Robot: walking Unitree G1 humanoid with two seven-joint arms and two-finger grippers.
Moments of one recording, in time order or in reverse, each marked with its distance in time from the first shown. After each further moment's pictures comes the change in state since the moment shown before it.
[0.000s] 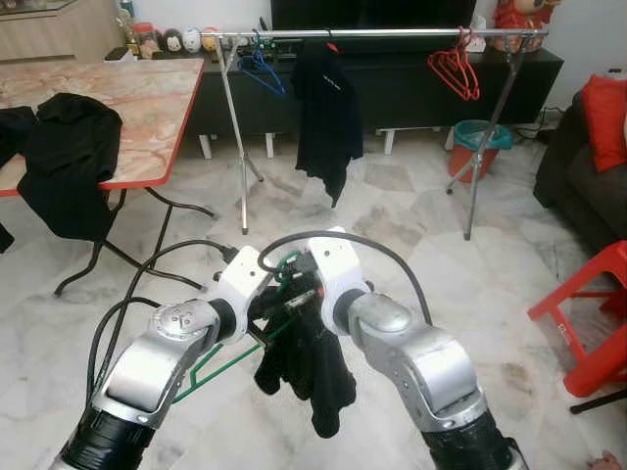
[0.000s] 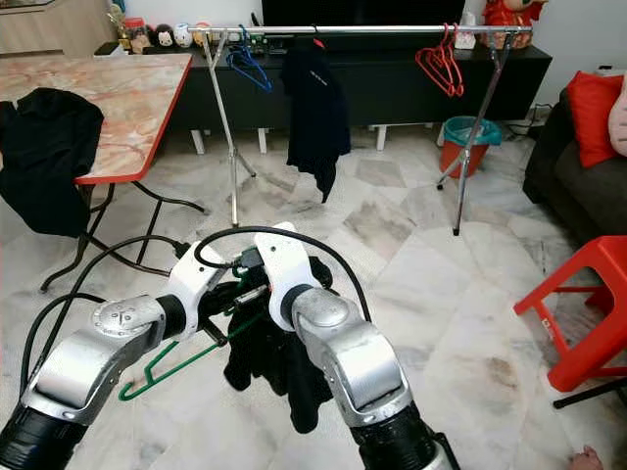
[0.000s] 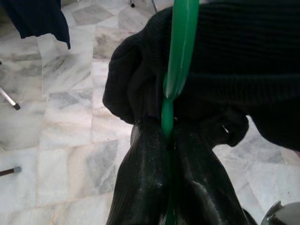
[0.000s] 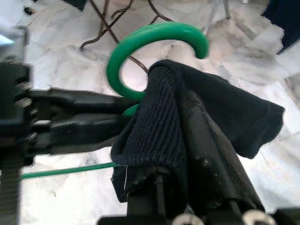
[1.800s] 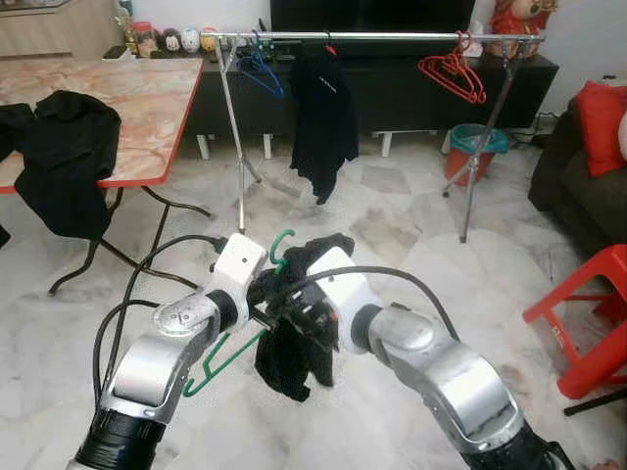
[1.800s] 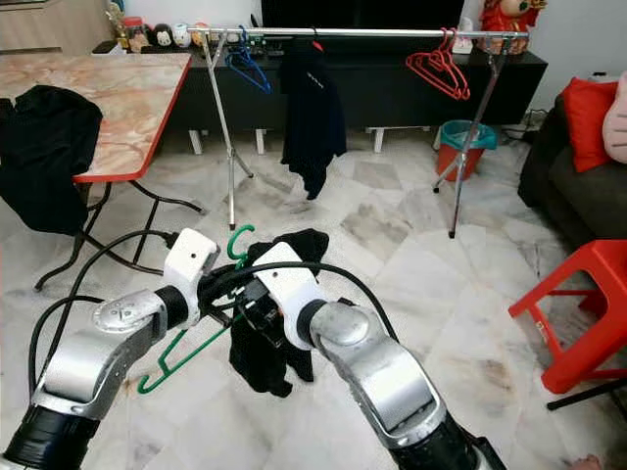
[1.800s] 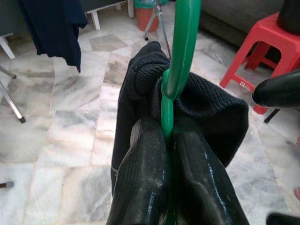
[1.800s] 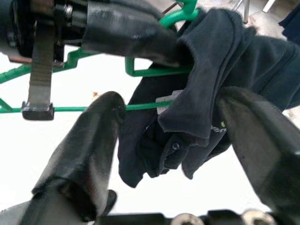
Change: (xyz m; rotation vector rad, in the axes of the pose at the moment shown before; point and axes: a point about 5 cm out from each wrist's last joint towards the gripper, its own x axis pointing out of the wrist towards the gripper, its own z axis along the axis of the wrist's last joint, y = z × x) left arm 0.003 0.009 0.007 -0.083 -0.133 0.077; right arm -0.018 -0.009 -0.018 -0.163 0.049 0.074
